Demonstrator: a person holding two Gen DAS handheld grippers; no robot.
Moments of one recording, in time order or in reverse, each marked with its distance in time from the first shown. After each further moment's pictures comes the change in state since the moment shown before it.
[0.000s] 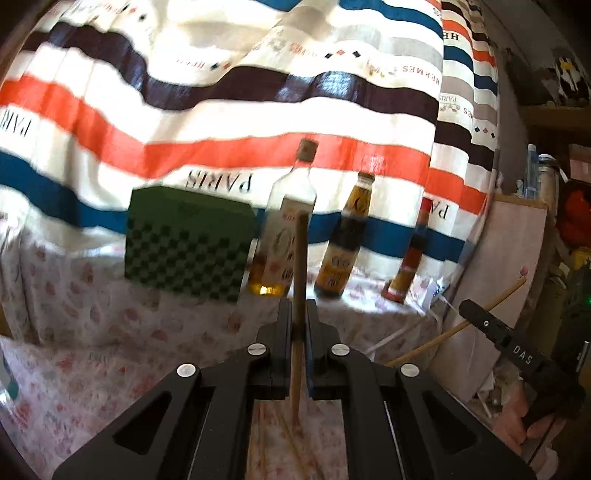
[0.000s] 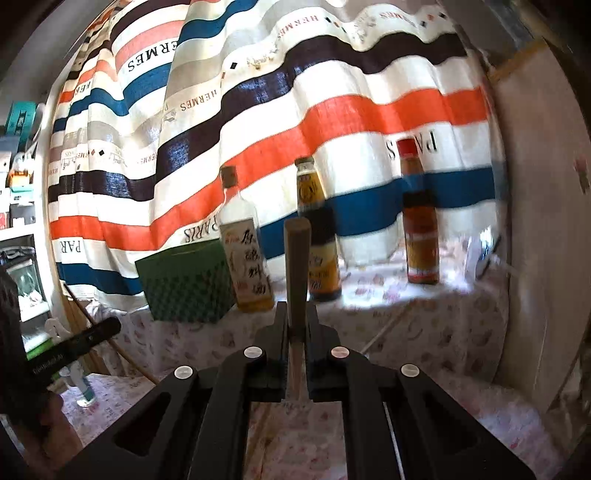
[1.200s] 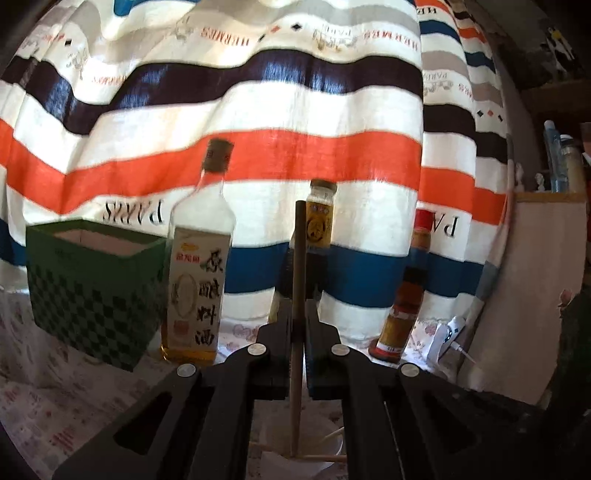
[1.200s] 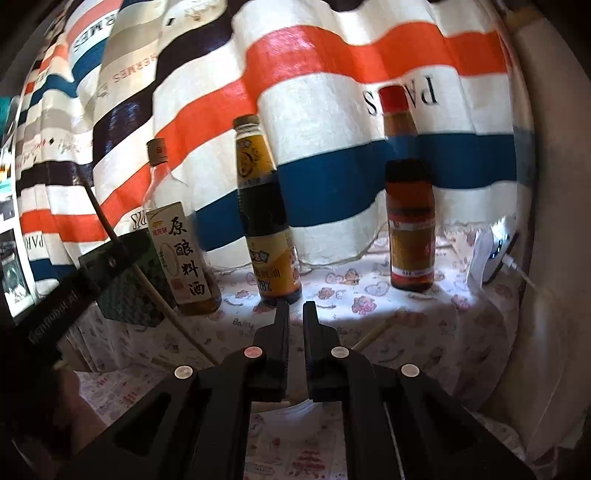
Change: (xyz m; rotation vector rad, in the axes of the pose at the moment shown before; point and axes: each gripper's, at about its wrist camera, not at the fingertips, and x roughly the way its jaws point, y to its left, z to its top) left arm 0.136 -0.099 0.012 0.034 -0.119 0.037; right arm 0.101 -0.069 0.018 0.038 0.152 -0.013
